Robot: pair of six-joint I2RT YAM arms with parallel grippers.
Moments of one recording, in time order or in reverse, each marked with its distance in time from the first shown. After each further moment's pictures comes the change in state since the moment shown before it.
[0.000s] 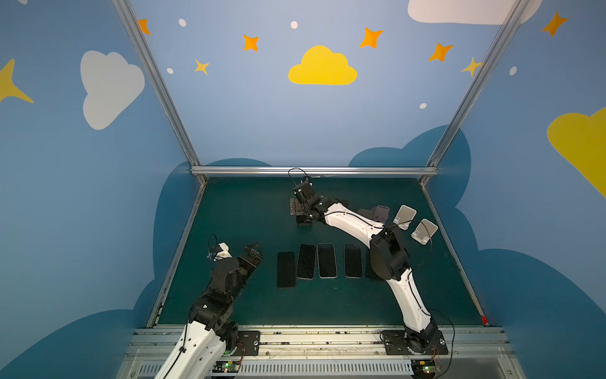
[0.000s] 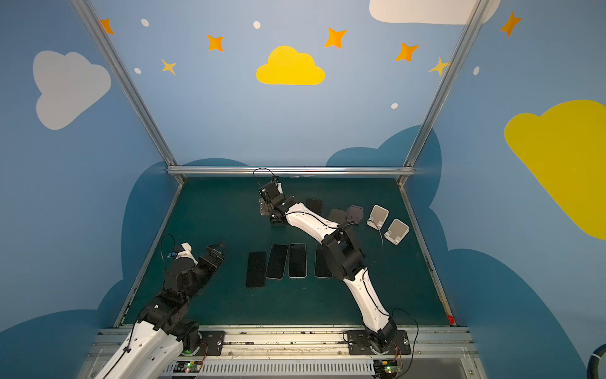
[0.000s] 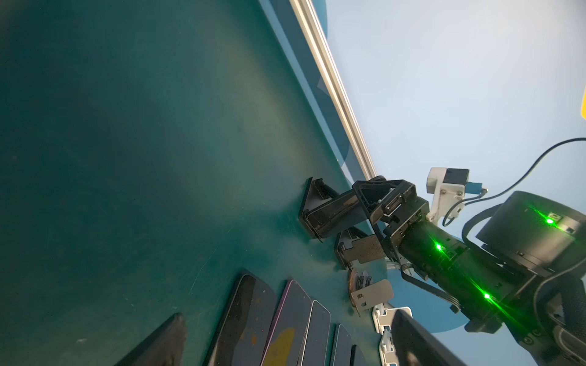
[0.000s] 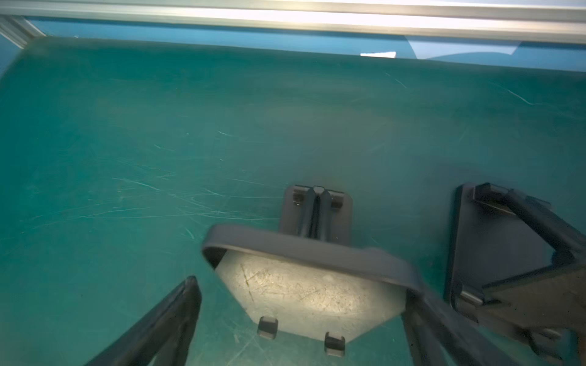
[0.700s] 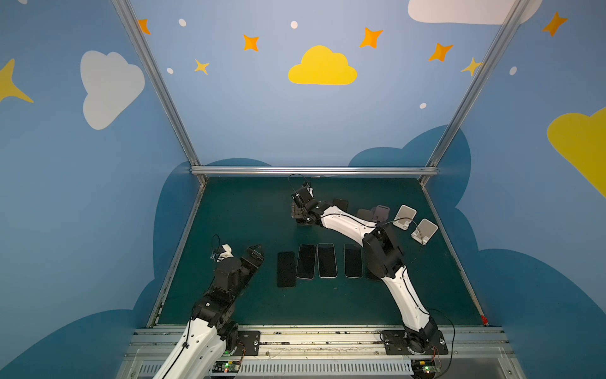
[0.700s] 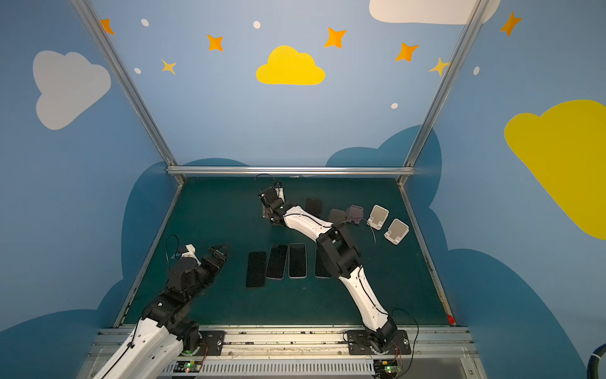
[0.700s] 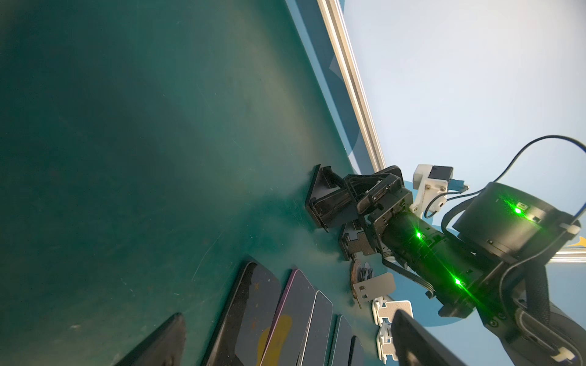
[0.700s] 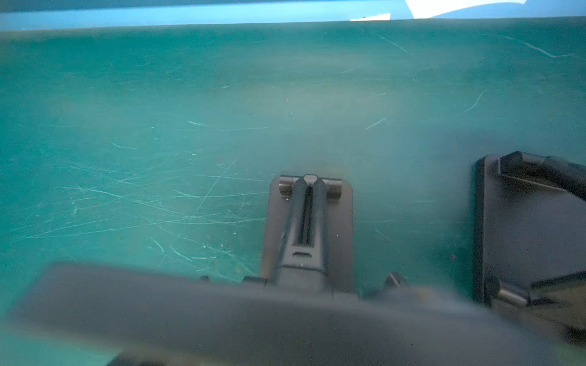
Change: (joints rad) left arm 0.000 0.033 -0.019 0.027 0.035 -0.028; right arm 0.002 0.069 0.001 0.031 0.022 0.069
